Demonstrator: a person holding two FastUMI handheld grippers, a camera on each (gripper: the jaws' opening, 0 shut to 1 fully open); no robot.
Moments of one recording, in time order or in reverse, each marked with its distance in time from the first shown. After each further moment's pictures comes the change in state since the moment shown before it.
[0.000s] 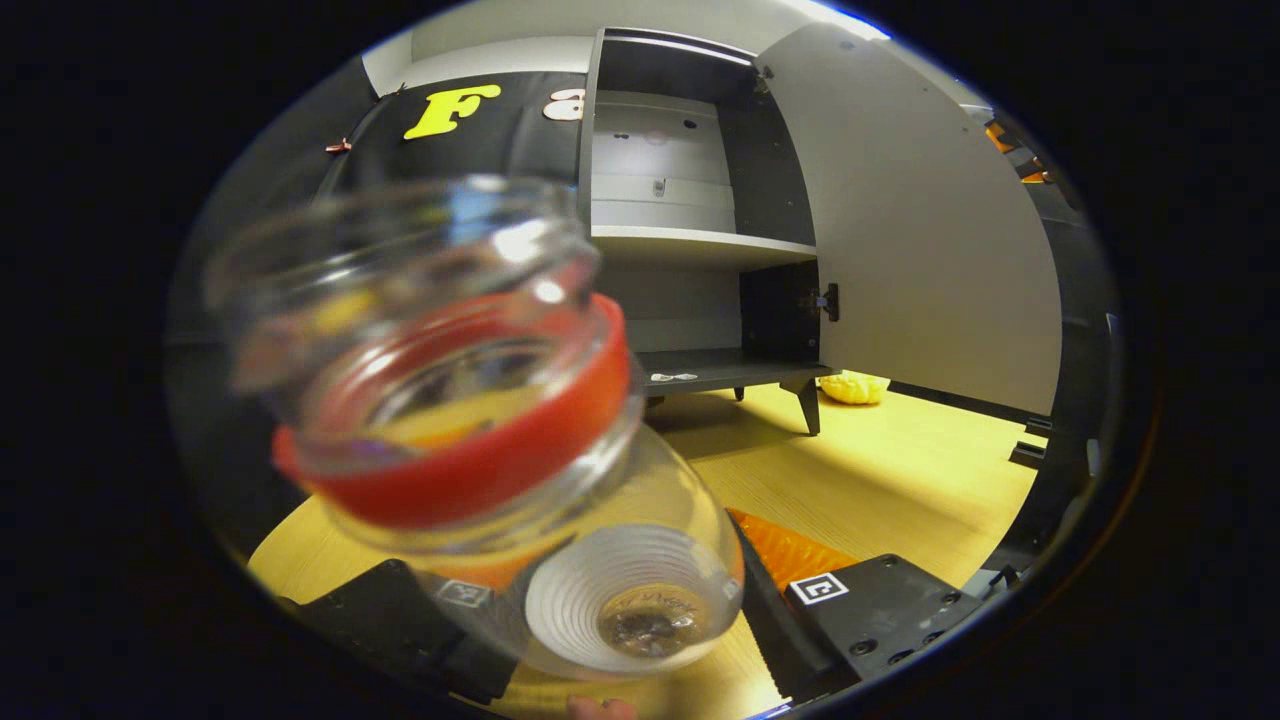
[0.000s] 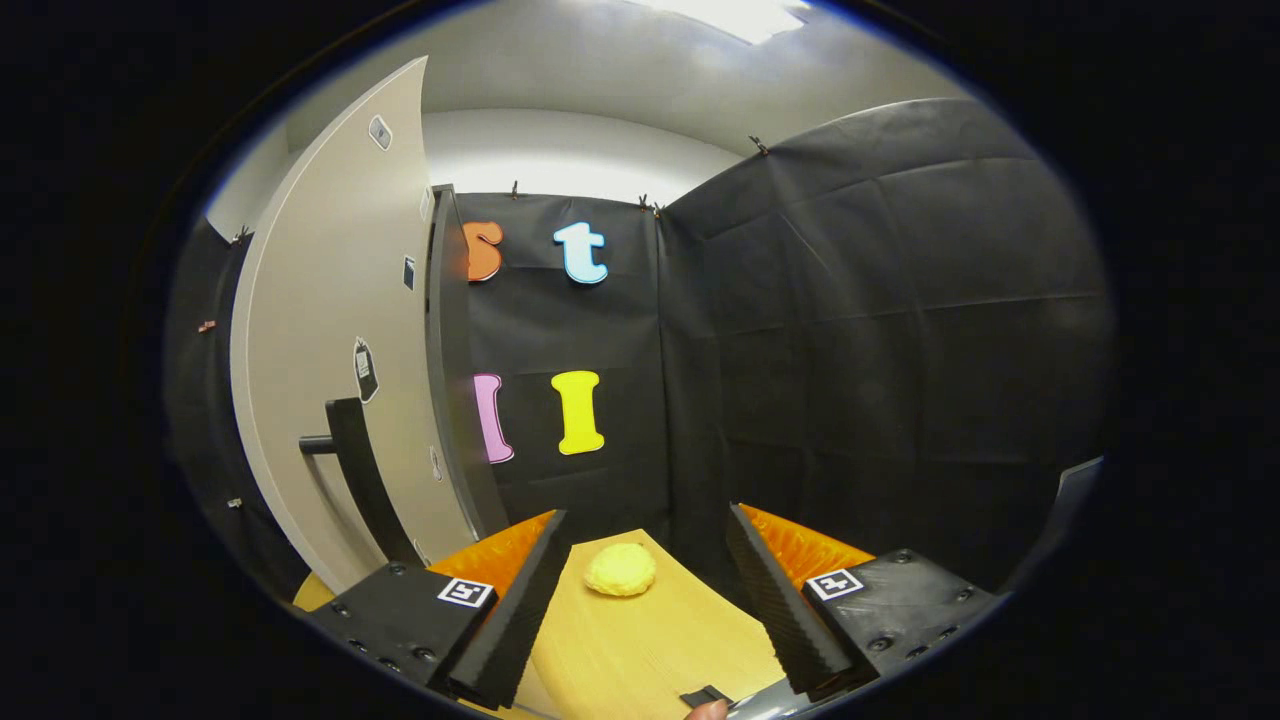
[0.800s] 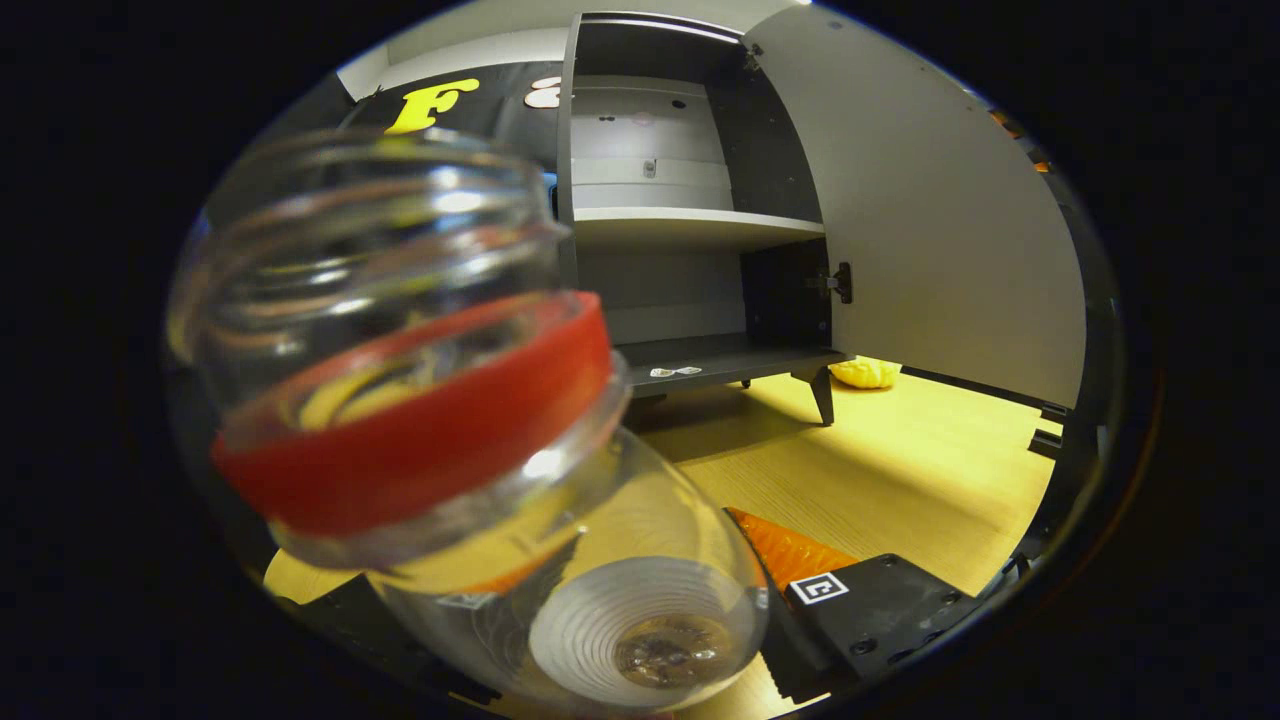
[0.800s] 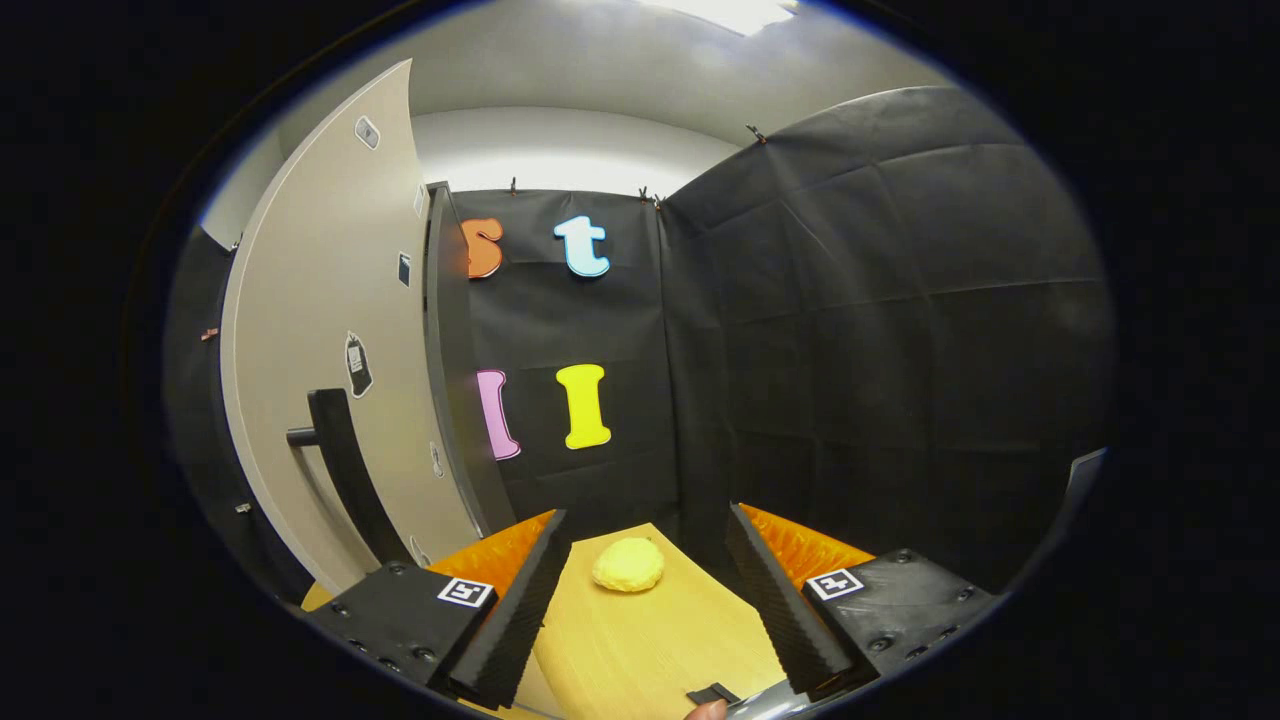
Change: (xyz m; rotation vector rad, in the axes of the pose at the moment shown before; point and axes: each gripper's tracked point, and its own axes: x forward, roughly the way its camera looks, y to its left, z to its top) left arm 0.037 0.001 0.007 0.047 0.046 0.012; right arm 0.008 -0.007 -0.014 0.022 0.031 0.020
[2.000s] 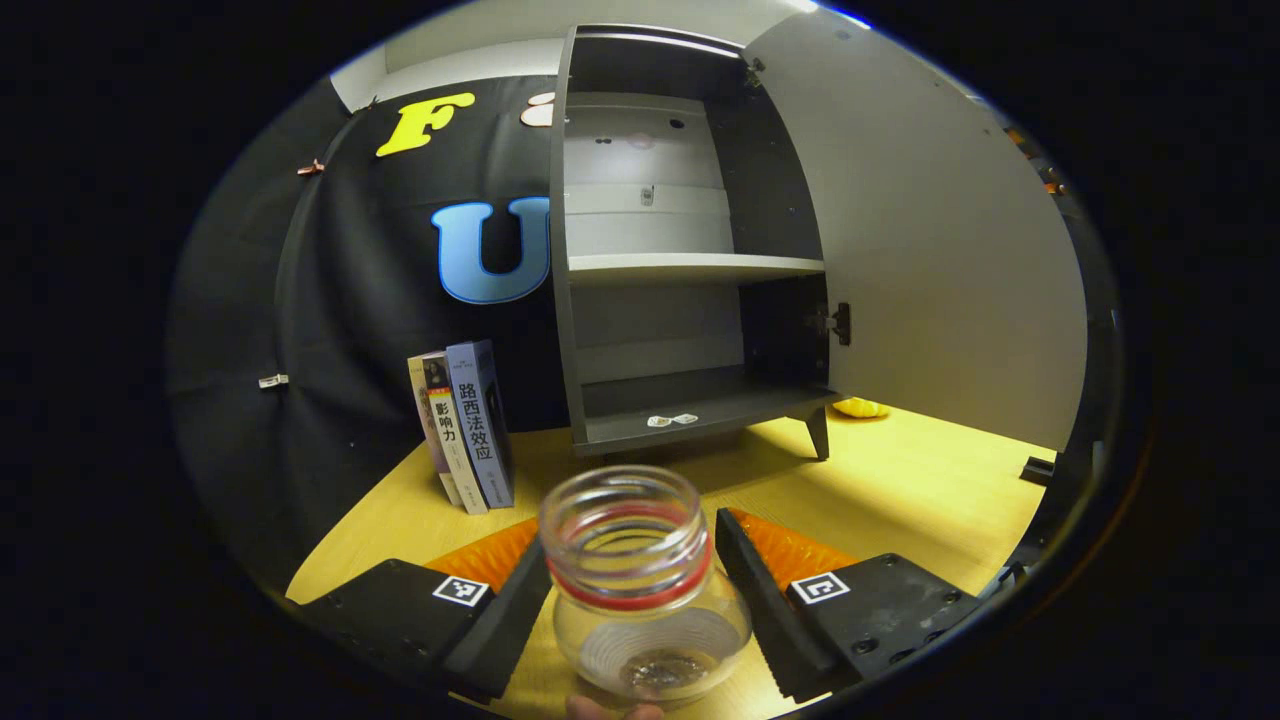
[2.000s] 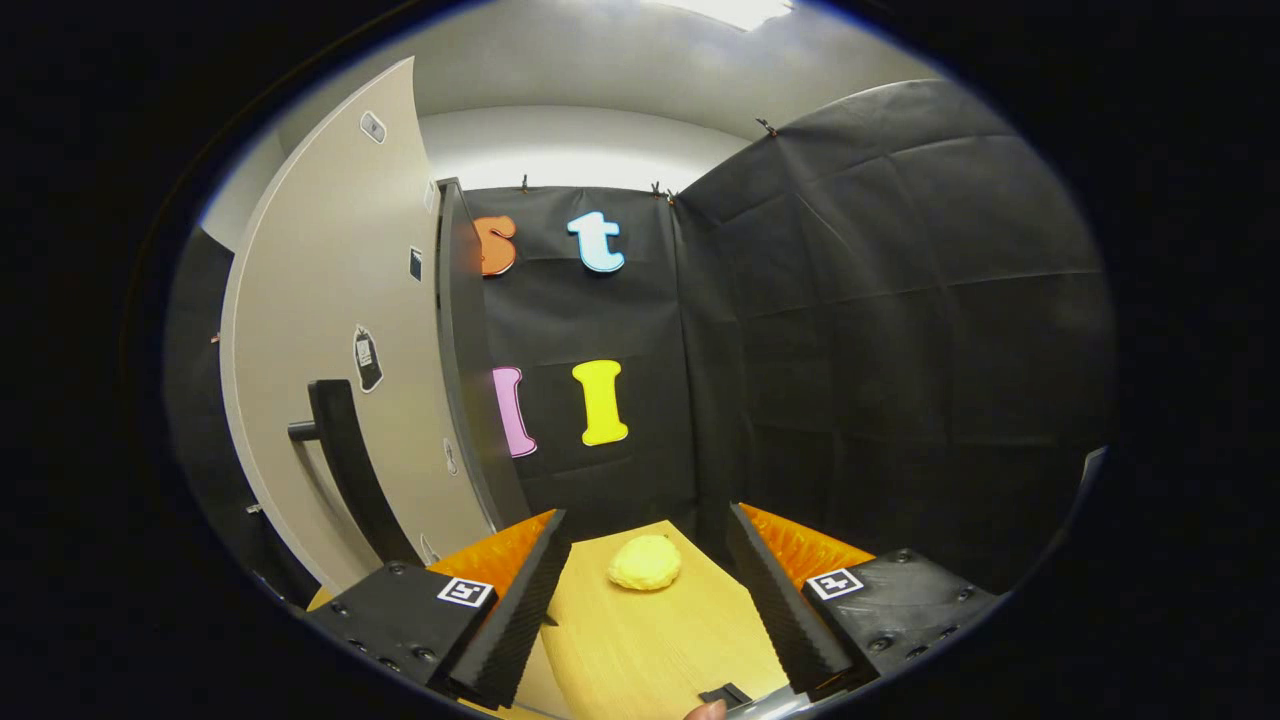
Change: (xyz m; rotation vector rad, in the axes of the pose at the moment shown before) left arm -0.007 -0.001 0.056 0.013 -0.057 0.001; right arm 0.007 0.015 -0.003 0.012 0.001 0.056
